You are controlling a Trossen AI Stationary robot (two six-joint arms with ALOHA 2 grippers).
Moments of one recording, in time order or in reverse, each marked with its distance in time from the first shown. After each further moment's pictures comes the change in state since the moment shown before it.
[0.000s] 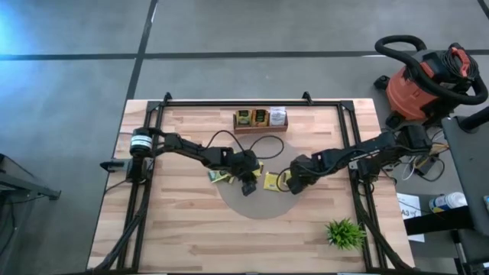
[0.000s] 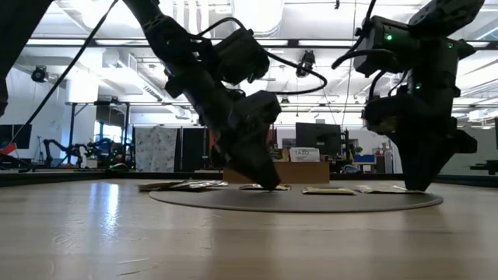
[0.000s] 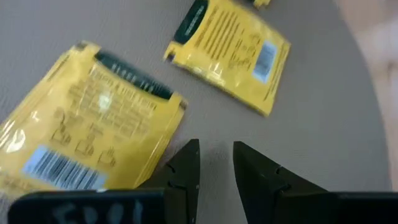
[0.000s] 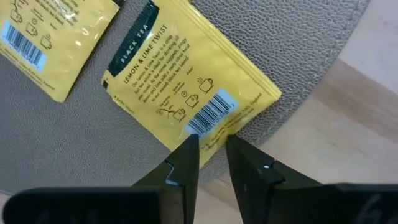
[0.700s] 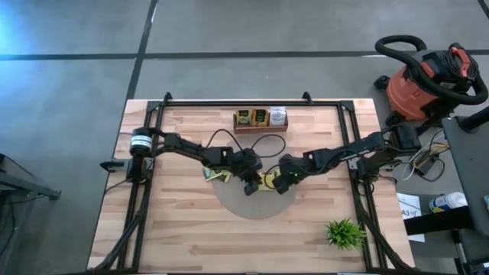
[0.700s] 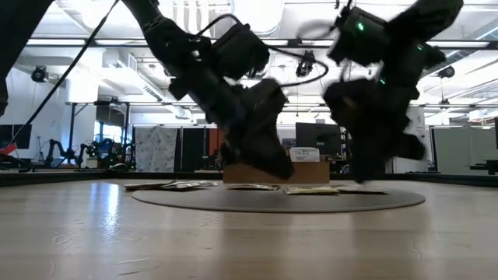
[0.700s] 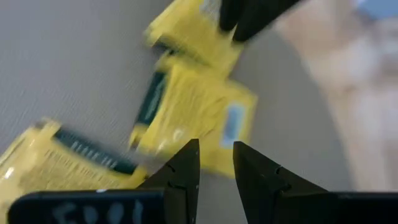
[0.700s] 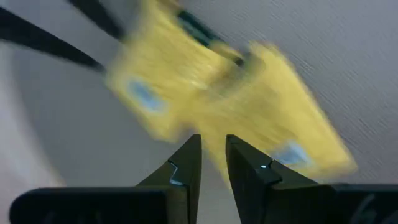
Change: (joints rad) left arm 0.000 -0.002 -0.009 0.119 0.044 0.004; right arm -0.016 0.112 0.085 0.254 -0.005 -0.086
